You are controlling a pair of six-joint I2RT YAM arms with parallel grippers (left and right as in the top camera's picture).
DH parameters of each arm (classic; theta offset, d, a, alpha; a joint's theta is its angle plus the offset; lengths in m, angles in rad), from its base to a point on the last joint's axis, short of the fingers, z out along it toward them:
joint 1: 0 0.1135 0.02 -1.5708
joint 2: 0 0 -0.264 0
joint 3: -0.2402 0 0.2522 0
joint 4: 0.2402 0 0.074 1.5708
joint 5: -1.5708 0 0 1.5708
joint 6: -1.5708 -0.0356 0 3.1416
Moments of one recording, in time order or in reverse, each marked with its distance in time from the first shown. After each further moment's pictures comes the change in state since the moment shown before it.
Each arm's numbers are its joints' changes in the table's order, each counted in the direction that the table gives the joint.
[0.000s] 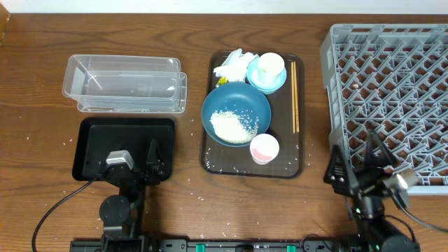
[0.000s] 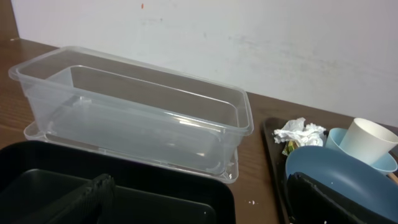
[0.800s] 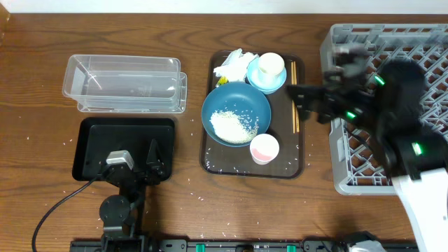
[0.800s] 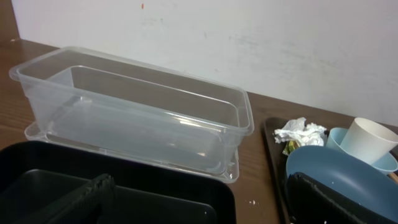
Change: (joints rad) left arm 0.000 0.000 0.000 0.000 0.002 -0.003; right arm 0.154 1.215 -1.347 1.328 0.231 0.419
